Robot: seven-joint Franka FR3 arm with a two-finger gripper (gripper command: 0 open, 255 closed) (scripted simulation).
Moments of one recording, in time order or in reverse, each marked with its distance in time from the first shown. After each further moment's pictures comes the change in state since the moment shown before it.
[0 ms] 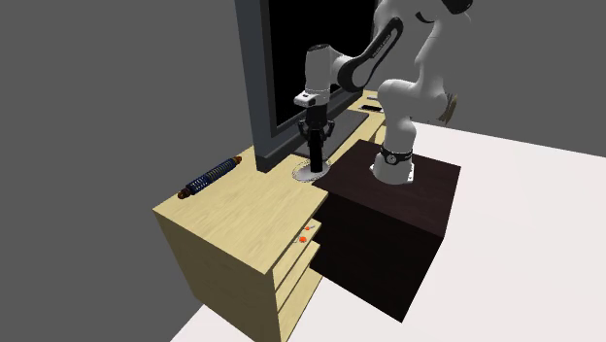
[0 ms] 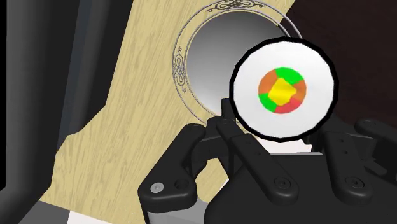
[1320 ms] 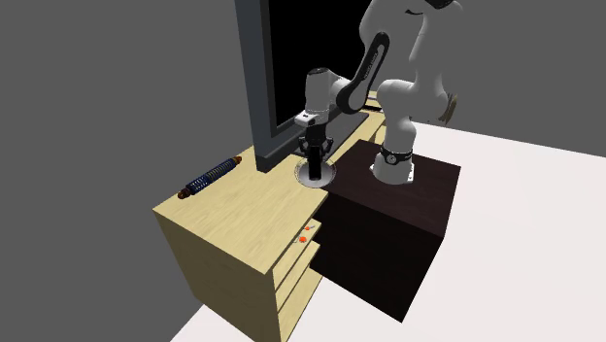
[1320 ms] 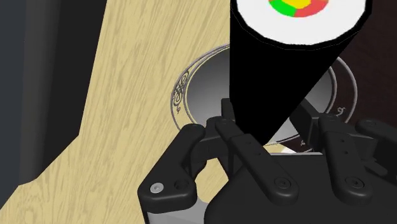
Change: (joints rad) arm 0.066 0.254 -0.116 -0.055 0.006 0.314 -0.035
